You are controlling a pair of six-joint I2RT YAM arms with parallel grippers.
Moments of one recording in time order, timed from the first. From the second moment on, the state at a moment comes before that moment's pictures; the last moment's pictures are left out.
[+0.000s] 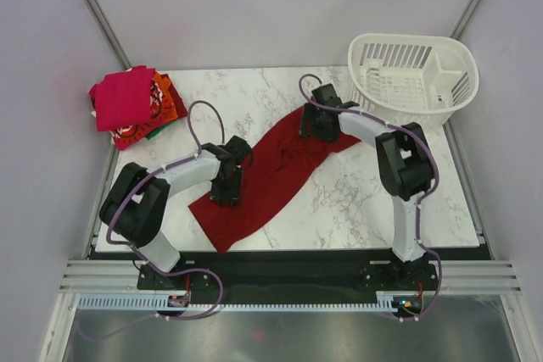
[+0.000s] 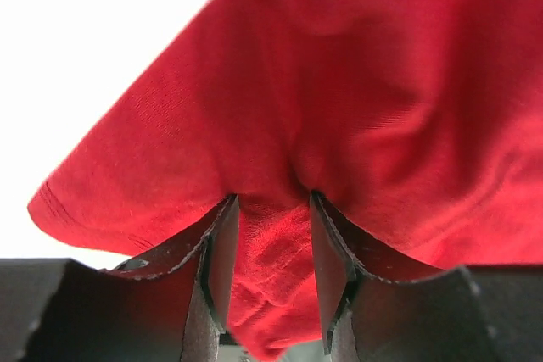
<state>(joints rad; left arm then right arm) -0.55 1.64 0.96 -0.78 -0.14 -0.47 0.40 2.02 1.42 -0.41 0.08 0.55</state>
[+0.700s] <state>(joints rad) -0.95 1.65 1.10 -0.80 0.06 -0.73 0.40 2.59 2.28 -0.32 -0.21 0.49</state>
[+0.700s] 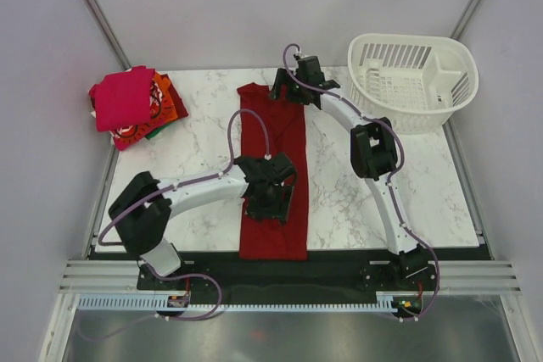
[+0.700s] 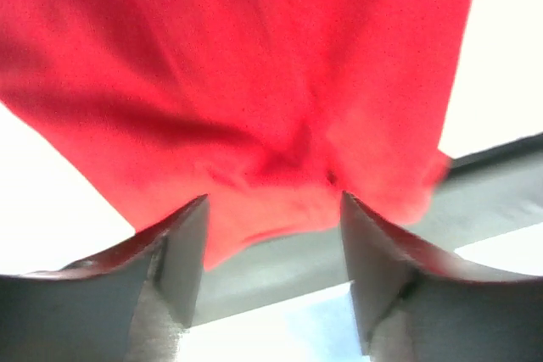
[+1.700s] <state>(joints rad) -0.98 0.86 0.59 -0.85 -0.19 -1.07 0.76 0.83 0.43 -0.34 -0.23 0.77</state>
